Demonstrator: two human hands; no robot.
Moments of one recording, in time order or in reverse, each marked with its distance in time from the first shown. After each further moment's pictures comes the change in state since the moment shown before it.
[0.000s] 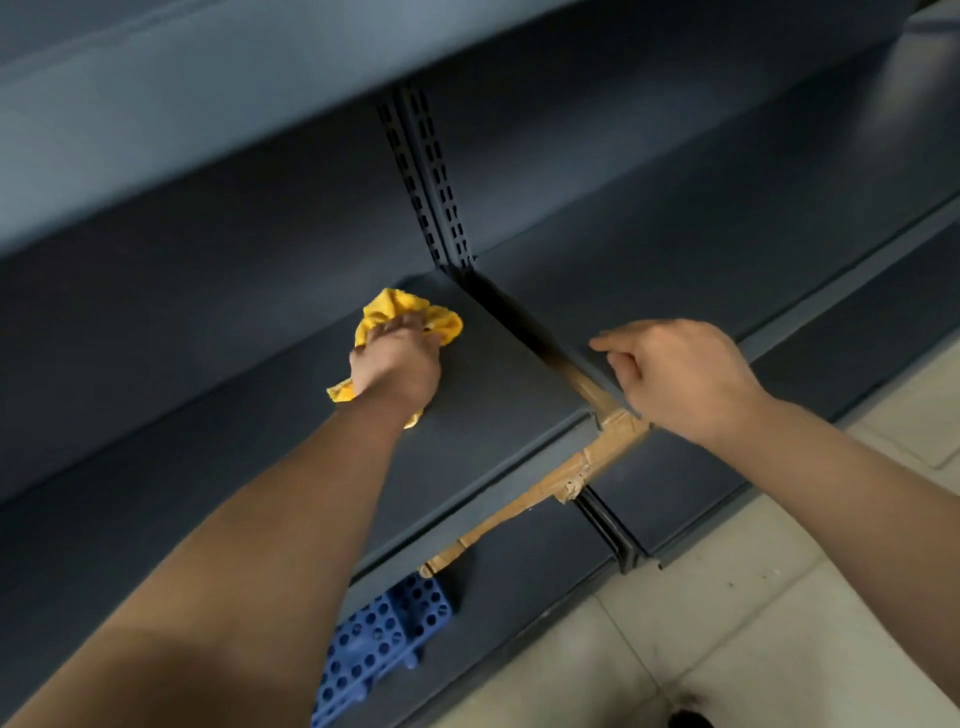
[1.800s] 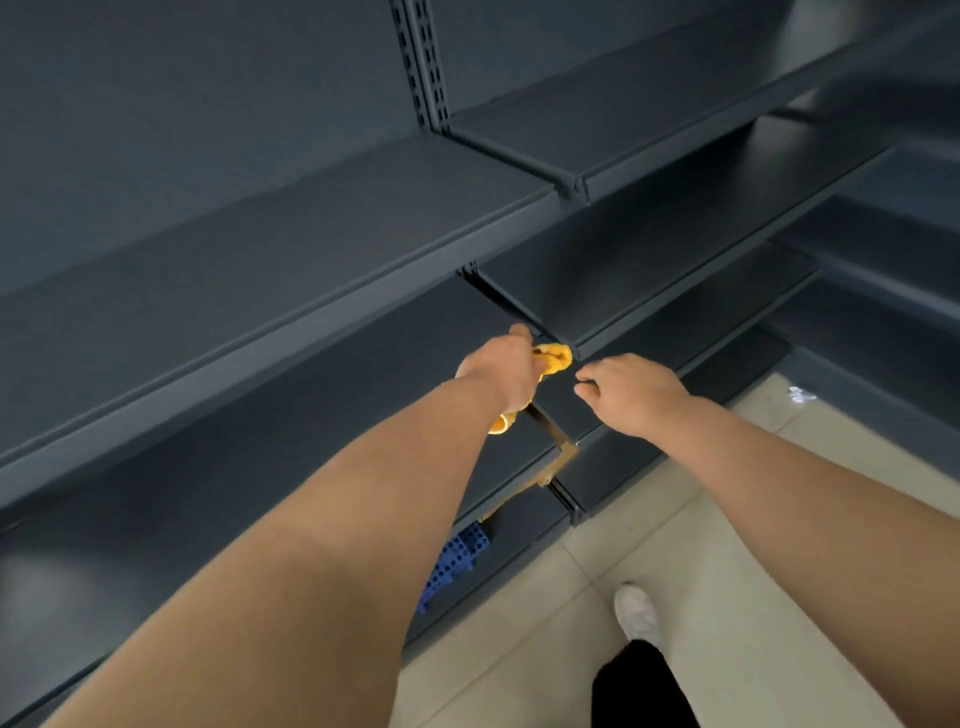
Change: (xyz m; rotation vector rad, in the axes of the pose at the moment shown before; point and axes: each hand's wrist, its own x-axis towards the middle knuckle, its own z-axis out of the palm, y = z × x) left_hand -0.237 0.095 -0.452 -0.104 -0.277 0.313; right_hand -0.095 -0.181 -0.427 -0.038 -0.307 0.168
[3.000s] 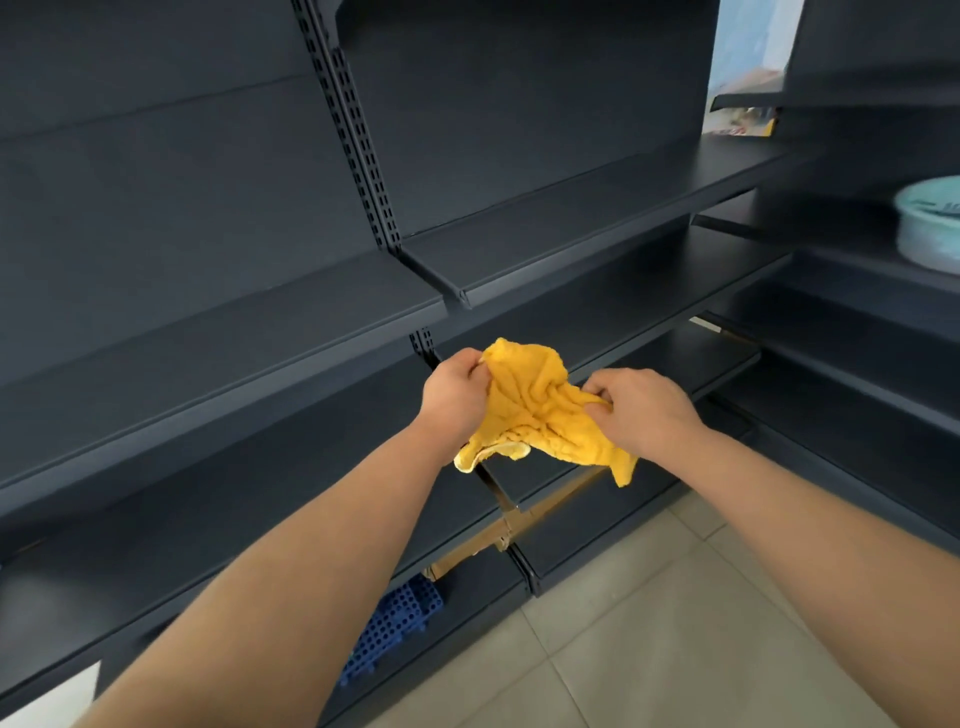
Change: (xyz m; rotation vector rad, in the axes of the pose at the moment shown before) left_hand -0.074 0.161 -0.032 -0.692 0.389 -0.070; right_hand -0.106 0.144 -0.113 0.197 0.266 -0.030
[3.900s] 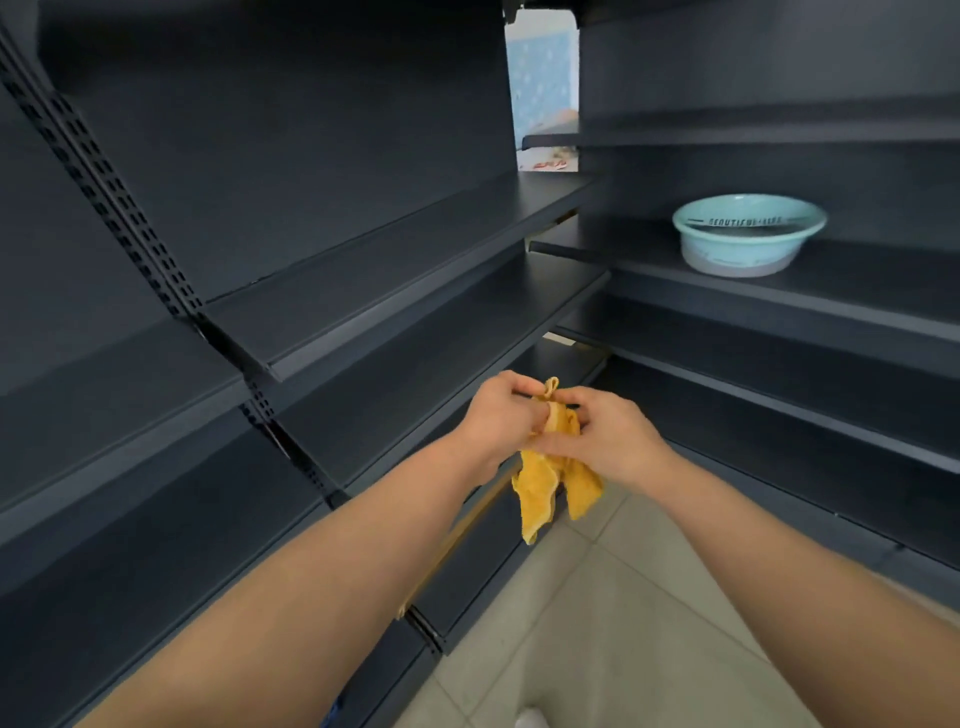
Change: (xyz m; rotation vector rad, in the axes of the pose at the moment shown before) left_hand 0.016 0.115 0.187 -0.227 -0.535 -0.041; right_hand -0.021 0.131 -0.052 0.433 0.054 0.314
